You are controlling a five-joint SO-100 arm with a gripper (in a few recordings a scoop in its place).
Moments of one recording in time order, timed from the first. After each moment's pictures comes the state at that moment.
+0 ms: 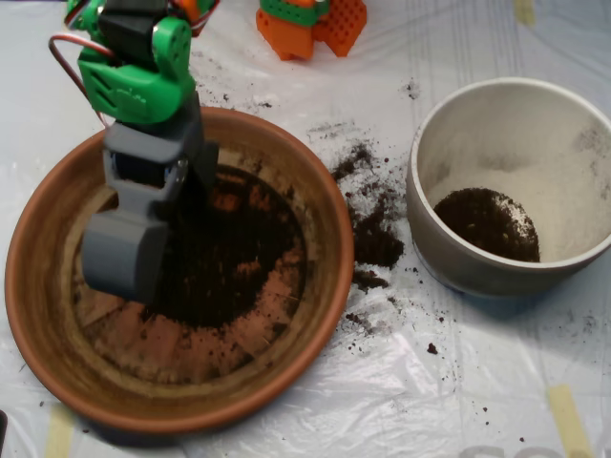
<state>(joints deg) 30.3 83.0 90.7 70.8 -10.5</state>
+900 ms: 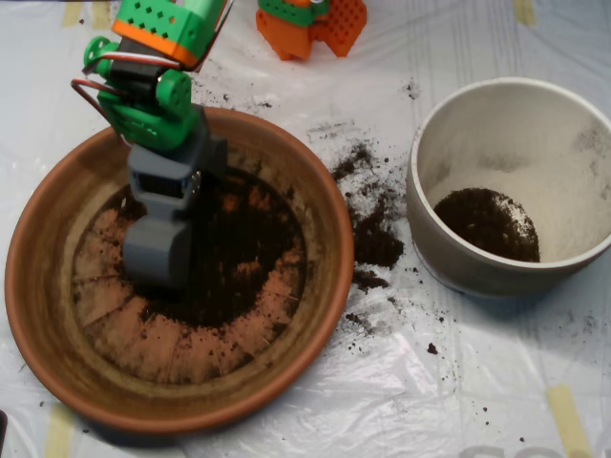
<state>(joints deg) 33.8 77.1 102.0 64.1 -16.7</state>
